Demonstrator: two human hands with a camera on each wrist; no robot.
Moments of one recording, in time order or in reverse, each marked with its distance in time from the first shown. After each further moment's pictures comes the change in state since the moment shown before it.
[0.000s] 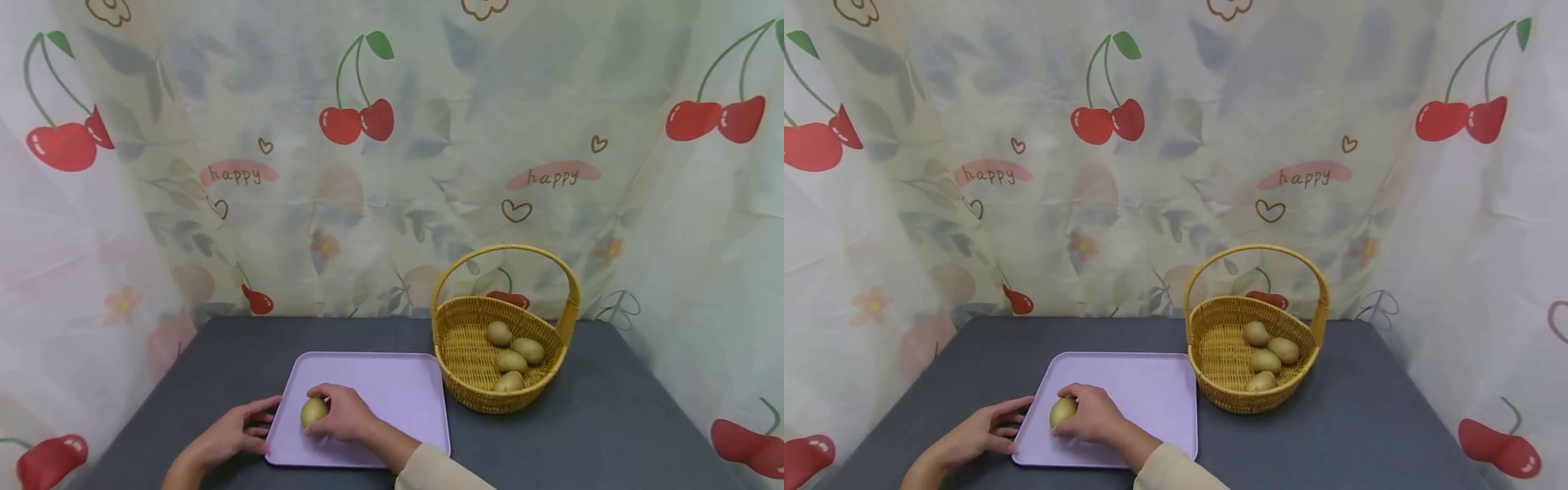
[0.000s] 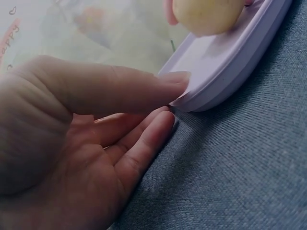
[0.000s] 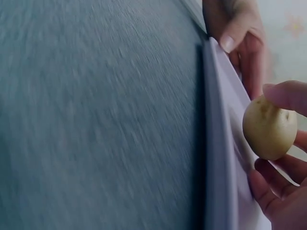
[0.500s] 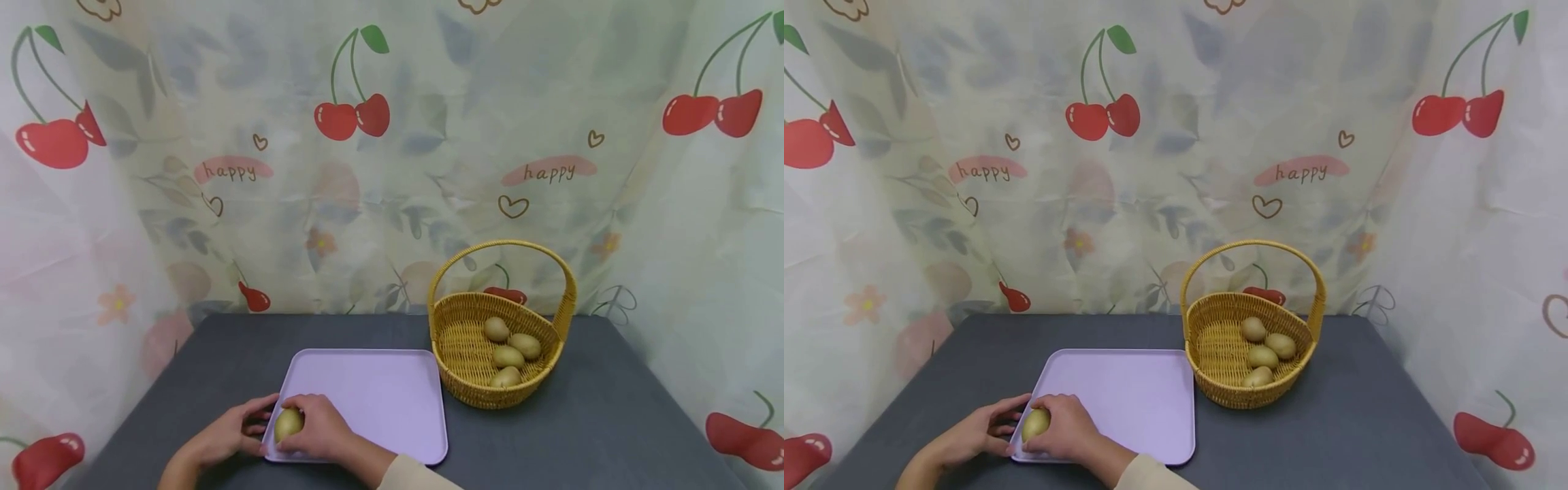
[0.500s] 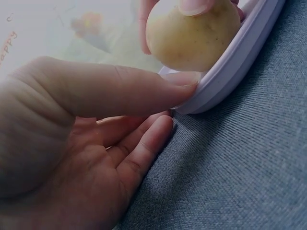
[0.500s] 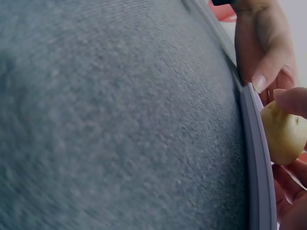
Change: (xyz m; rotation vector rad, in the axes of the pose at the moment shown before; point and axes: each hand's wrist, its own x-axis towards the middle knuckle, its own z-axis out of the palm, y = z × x) left_hand -0.003 0.002 0.002 0.005 -0.070 0.053; right_hand -0.003 -0.017 0.034 -0.184 0.038 -0.128
